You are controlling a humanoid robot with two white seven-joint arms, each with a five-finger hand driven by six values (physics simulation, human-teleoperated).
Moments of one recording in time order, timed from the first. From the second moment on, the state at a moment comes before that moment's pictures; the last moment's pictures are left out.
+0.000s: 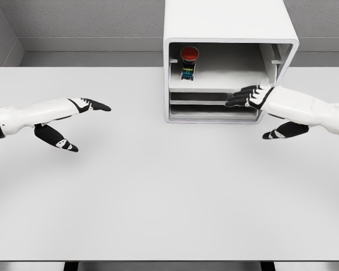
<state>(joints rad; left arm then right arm) -0.56 0.88 -0.62 -1.40 0.13 -0.61 -0.60 -0.47 -0.94 0.51 -1.64 0.09 -0.61 0.42</state>
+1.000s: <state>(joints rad) -0.56 0.88 -0.62 -1.40 0.13 -0.61 -0.61 -0.60 -0.73 0.59 -1.34 0.14 -0.61 0.51</state>
